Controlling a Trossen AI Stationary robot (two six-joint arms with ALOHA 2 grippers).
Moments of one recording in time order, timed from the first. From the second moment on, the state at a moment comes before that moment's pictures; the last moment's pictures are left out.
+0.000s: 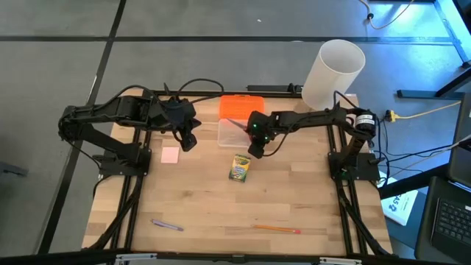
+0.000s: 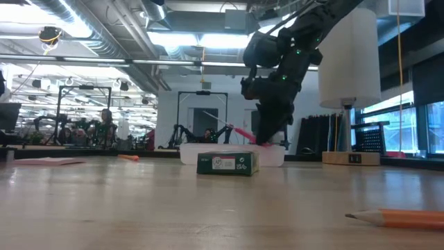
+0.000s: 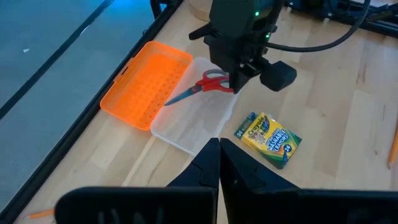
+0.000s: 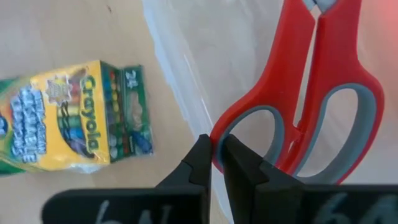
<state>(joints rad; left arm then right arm) -0.01 1.21 1.49 -1.09 -0.36 -0.36 -0.25 1.80 1.13 -0.47 -0.10 0.18</state>
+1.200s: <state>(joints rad) -0.01 1.21 1.49 -1.09 -0.36 -0.36 -0.32 1.80 1.13 -0.62 -0.16 0.18</state>
